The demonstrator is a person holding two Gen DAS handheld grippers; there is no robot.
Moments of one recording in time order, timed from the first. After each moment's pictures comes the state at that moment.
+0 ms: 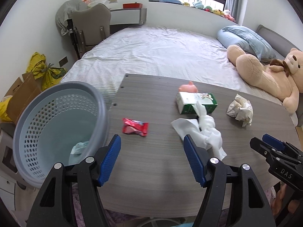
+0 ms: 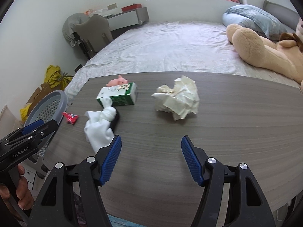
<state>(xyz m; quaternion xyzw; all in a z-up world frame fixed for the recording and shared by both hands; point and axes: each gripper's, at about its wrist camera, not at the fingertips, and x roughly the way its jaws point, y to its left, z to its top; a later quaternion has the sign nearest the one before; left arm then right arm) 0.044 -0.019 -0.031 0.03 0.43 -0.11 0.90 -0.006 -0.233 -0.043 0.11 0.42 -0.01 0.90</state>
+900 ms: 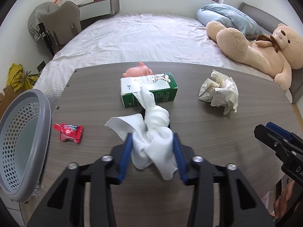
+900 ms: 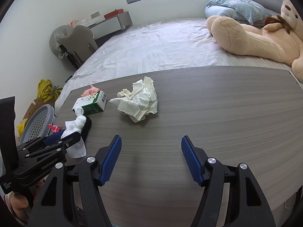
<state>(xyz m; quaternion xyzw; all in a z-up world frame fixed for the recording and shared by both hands) 0.059 -0.110 -0.068 0.07 0.46 -0.18 0.87 -0.020 -0.292 -0.052 0.16 0.41 -0.04 0.90</state>
